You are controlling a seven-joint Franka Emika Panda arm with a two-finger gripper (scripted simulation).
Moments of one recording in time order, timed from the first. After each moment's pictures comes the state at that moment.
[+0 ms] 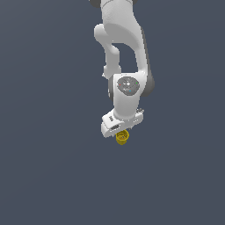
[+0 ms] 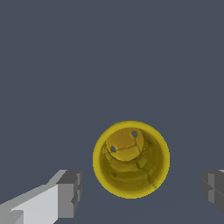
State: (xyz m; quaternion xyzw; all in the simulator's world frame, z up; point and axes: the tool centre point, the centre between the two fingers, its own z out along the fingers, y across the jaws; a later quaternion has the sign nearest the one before) arm 0.021 0.047 0.102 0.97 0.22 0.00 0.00
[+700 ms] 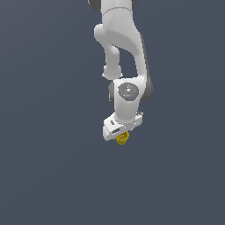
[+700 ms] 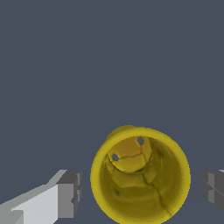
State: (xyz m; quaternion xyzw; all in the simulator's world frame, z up) arm 0.023 0.050 0.080 0.97 0.24 0.00 0.00
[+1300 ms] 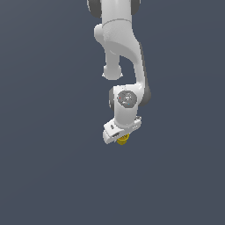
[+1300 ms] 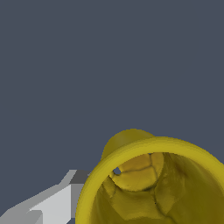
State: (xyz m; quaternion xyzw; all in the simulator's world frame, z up) arm 0.023 0.050 0.047 0.97 0.24 0.00 0.00
